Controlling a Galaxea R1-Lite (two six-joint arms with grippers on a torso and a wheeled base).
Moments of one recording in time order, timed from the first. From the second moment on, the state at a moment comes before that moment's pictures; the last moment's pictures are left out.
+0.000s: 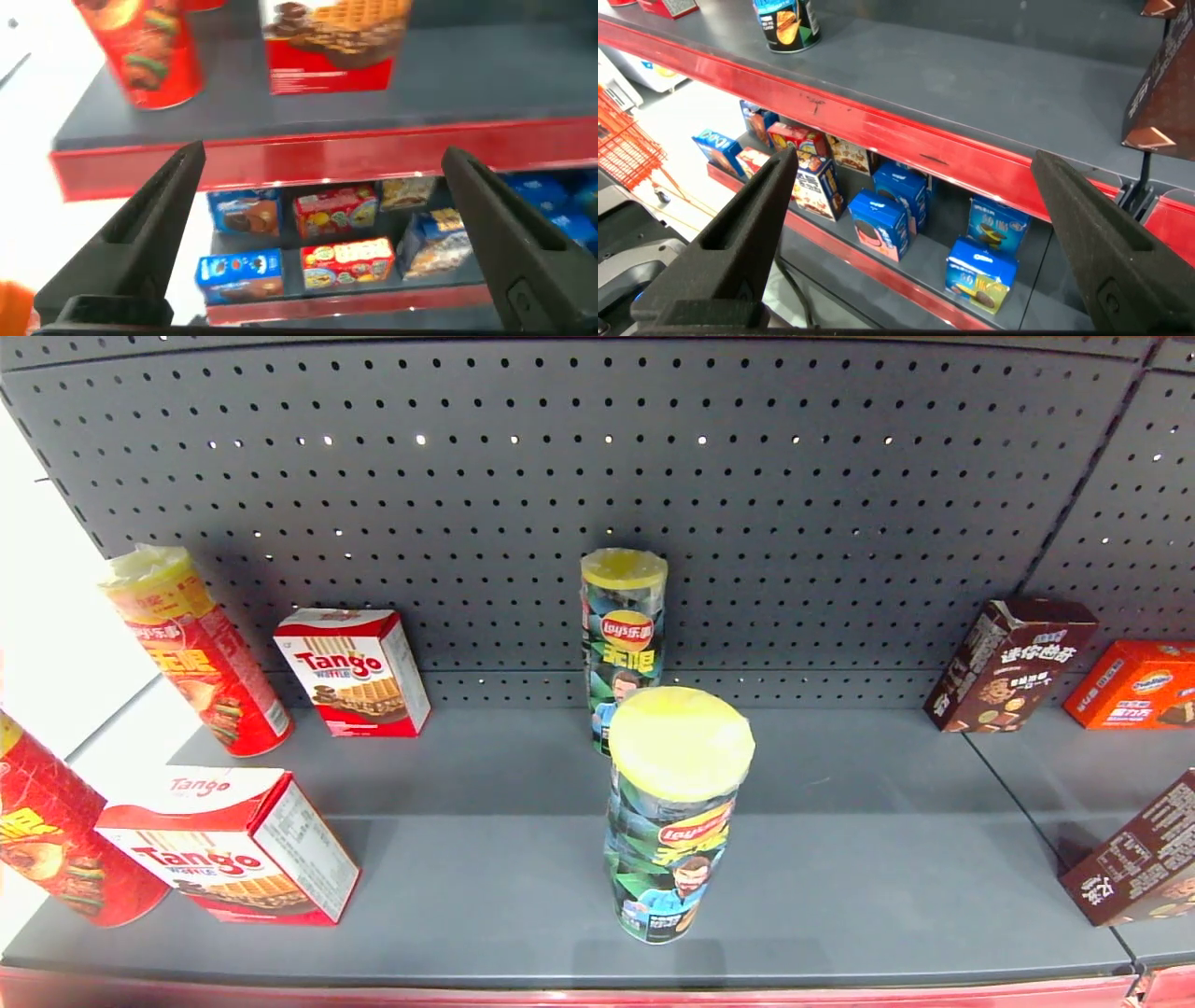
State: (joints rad) left arm 0.00 0.00 0.00 0.00 -0.02 0.01; right arm 0.62 0.00 0.00 0.00 -0.05 0.01
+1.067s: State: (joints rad) left arm -0.01 0.00 0.00 0.01 -0.01 0.01; right arm 0.65 0.23 -0.38 0.03 -0.11 0.09
